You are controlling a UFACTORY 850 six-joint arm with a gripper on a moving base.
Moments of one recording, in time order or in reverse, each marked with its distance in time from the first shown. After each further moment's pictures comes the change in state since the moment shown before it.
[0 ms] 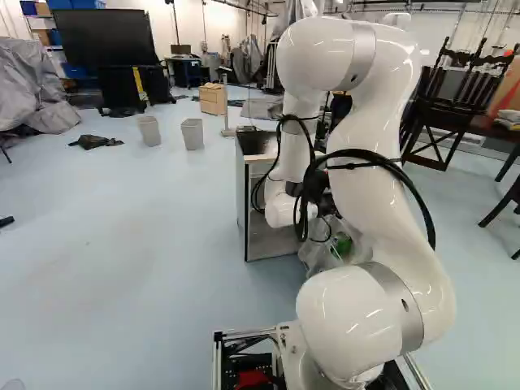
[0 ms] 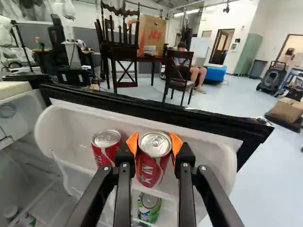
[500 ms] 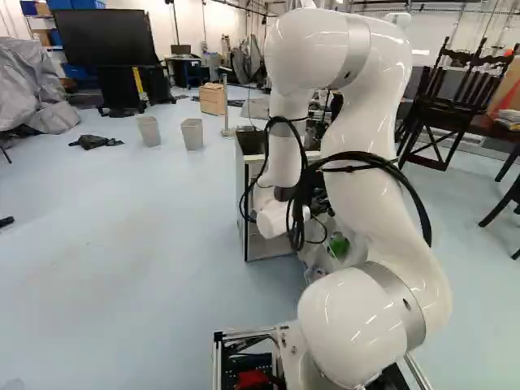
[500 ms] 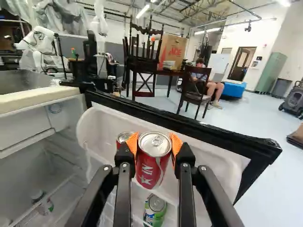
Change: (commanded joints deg) arm 6.8 1.3 2.9 -1.7 4.3 0.0
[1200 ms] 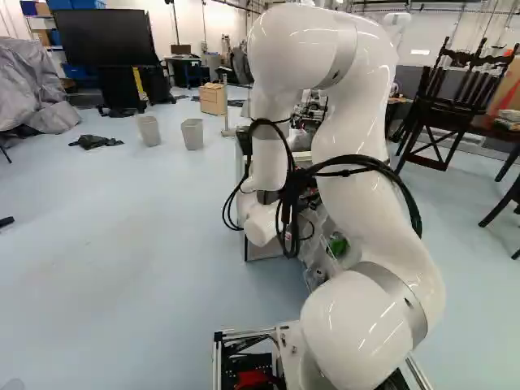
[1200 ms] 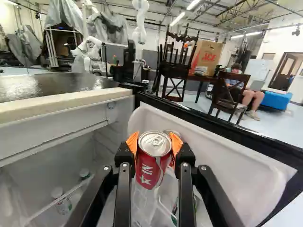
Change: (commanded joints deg) arm 7.7 0.1 0.2 -6.3 0.9 0.0
